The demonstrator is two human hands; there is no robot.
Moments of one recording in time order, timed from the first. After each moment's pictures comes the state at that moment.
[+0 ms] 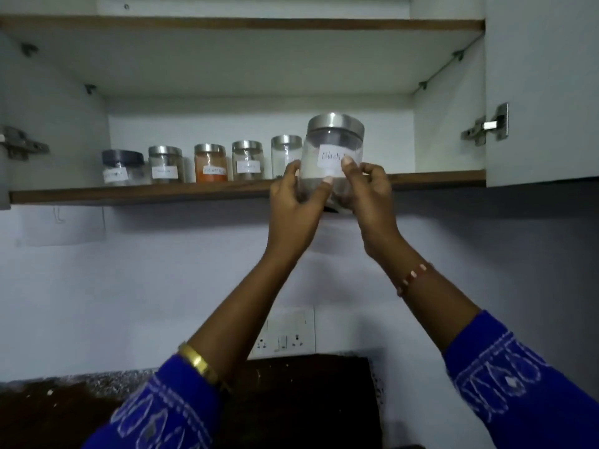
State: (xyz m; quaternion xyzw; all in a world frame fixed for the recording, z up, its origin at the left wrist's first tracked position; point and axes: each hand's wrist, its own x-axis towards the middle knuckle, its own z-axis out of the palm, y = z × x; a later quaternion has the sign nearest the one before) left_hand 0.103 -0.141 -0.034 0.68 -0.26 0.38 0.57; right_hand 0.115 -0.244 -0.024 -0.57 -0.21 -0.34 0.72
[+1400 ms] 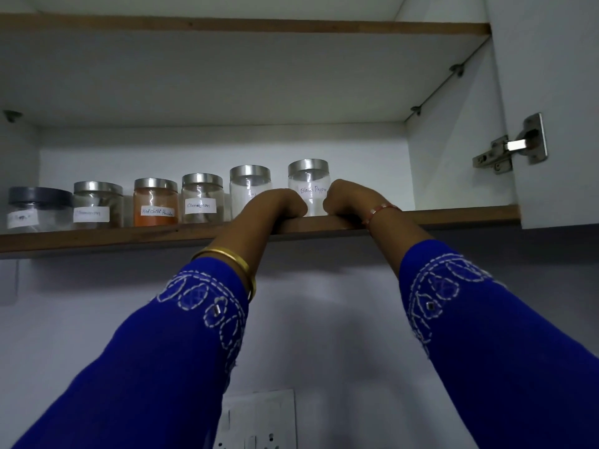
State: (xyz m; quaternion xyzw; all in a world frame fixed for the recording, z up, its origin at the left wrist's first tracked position) left_hand 0.294 -0.183 0.089 0.97 -0.04 0.20 0.13; right_hand 0.288 -0.295 0.080 -0.94 -0.09 -0.25 0.22
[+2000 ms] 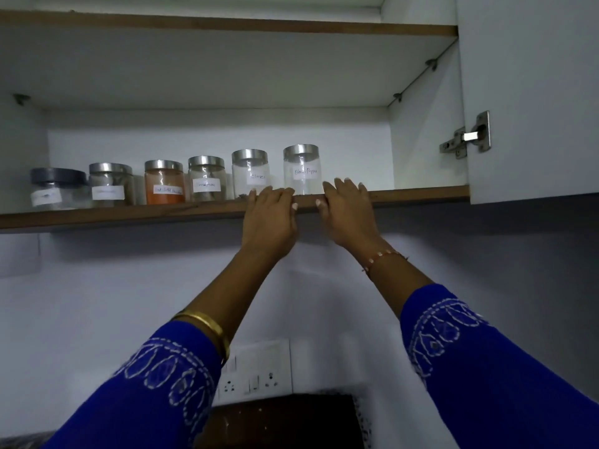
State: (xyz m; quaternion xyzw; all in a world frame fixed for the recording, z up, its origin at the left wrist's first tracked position) left_hand 0.240 -0.165 -0.006 0.84 -0.15 0.51 0.08; right_hand 0.248 -0.302 -0.002 -0.87 -0.09 -0.48 0.09
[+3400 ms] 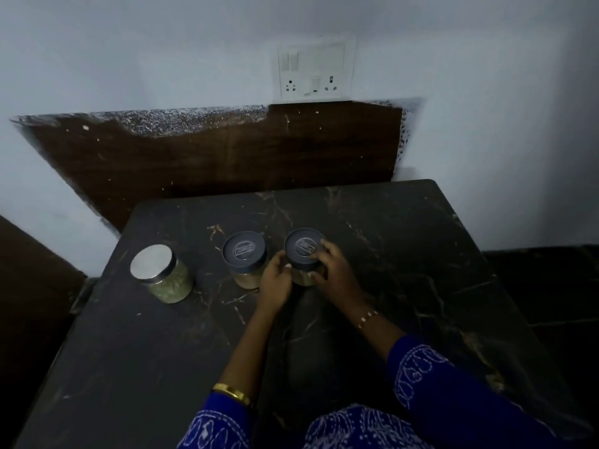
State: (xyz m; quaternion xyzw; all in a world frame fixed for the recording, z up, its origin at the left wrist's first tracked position) left_hand -0.008 -0.024 -0.475 0.77 0.18 -0.01 0.61; right_hand 0.019 -0.145 -0.504 -0.93 -0.12 0.03 0.36
